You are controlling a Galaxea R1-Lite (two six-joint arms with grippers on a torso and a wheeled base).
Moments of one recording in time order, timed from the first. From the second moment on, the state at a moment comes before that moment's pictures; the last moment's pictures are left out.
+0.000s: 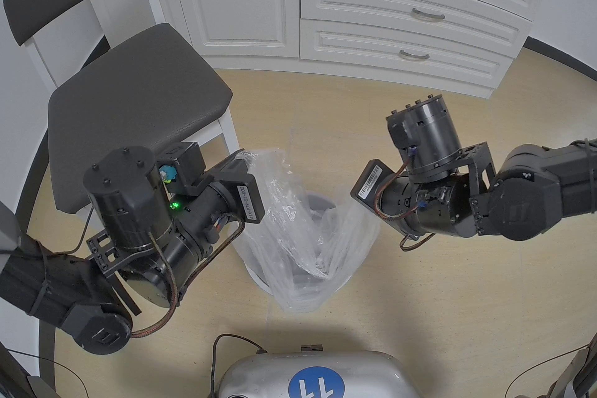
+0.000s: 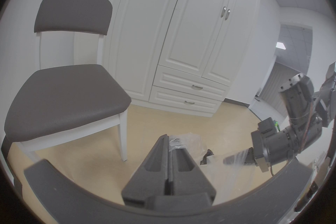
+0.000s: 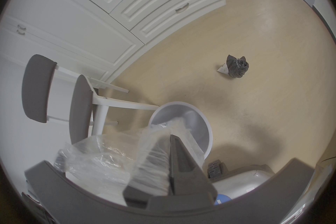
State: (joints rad) left arm -0.72 1.75 -0.63 -1.17 0.37 -0.14; right arm 0.74 1.86 -1.26 0.00 -0.35 1.03
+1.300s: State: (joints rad) left arm -0.56 2.15 -0.79 -1.12 0.22 -0.26; right arm 0.61 2.05 -1.26 -0.09 -0.33 0.99
